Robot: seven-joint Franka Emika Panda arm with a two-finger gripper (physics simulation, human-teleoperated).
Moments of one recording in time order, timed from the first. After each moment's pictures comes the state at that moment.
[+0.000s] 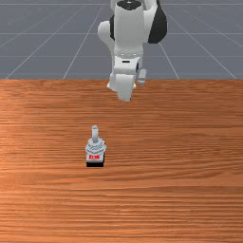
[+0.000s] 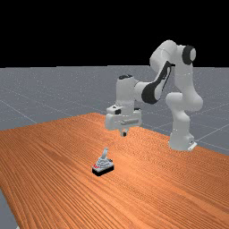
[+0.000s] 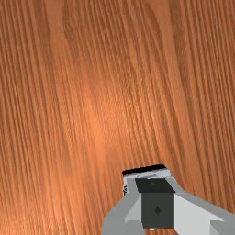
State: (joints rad) arm 0.04 0.15 0.00 -2.11 0.01 2.30 -0.59
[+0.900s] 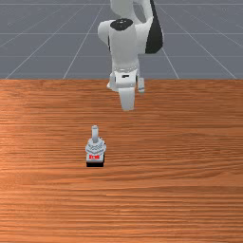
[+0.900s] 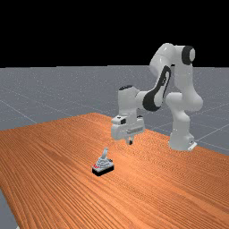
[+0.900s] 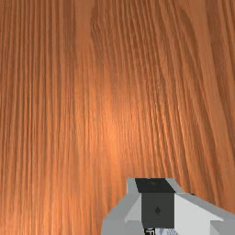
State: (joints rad) arm 0.00 0.17 0.03 -2.24 0.16 2.39 -0.81
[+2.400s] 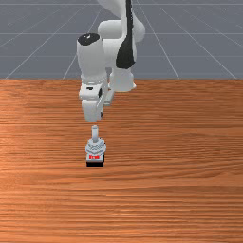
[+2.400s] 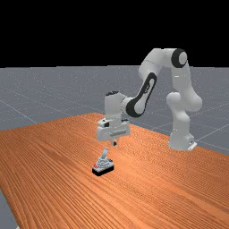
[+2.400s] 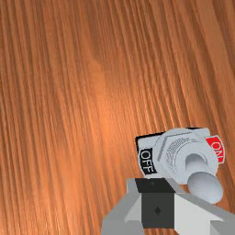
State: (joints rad) arm -0.10 0.28 -0.06 -2.21 0.11 2.47 -0.87
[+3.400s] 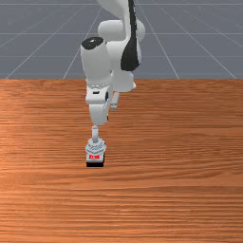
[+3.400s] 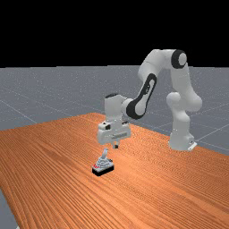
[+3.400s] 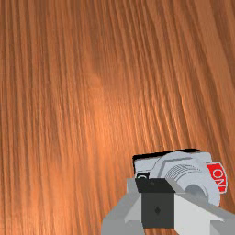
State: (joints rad) arm -0.10 0.31 -0.02 -2.18 0.17 2.47 -0.92
